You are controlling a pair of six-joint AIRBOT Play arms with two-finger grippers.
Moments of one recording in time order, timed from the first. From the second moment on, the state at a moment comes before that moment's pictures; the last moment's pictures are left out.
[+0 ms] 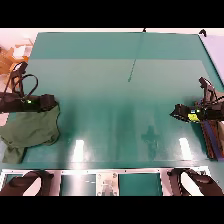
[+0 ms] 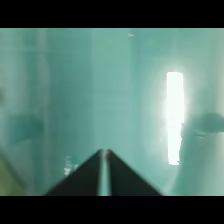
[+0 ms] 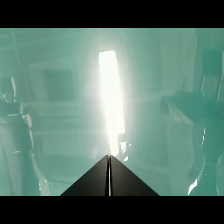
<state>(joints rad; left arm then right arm) 0.02 -0.83 0.87 1.16 -1.13 -1.53 -0.21 -0.81 0.75 -1.17 1.23 1.54</state>
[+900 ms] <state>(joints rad) 0.47 -0.92 0.52 1.80 -0.86 -1.70 -0.21 -0.81 0.75 -1.17 1.21 1.54</state>
